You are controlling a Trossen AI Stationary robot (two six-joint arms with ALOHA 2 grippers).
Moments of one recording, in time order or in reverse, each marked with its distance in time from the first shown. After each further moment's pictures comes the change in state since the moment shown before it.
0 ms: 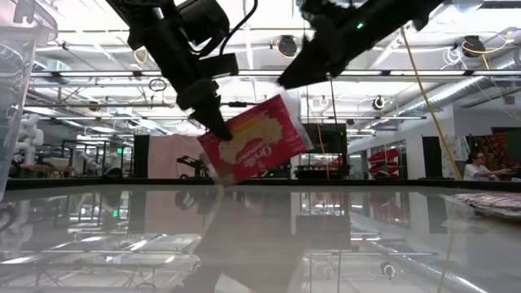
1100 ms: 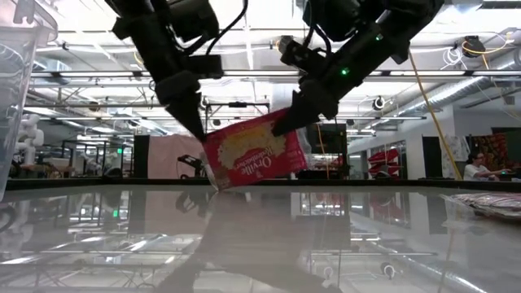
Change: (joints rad) left arm -0.012 -0.064 -0.003 -0.204 0.018 -0.143; right arm -0.047 0.215 0.022 0.044 -0.043 -0.160
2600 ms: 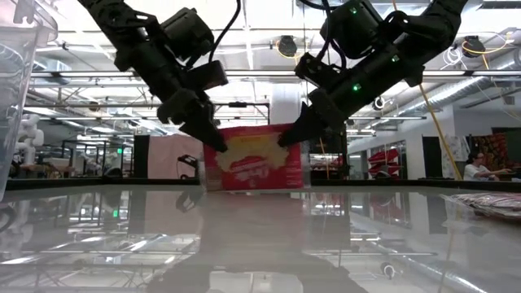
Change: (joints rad) left arm 0.048 0.027 -0.173 0.425 0.161 0.256; right arm -0.012 0.000 -0.166 0.258 -0.042 0.110
